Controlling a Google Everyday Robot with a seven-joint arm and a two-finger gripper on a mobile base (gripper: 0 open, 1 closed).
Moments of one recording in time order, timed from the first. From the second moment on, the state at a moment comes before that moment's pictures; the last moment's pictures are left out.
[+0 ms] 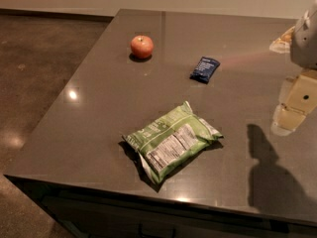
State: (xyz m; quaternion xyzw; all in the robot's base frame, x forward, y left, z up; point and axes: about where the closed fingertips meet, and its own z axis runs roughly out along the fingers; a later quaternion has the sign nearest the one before) arm 0.438 -0.217 0.976 -0.60 0.78 -0.03 0.16
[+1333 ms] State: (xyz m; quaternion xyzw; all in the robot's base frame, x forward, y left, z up) arm 0.433 -0.138 0.941 -0.69 0.71 0.03 0.16
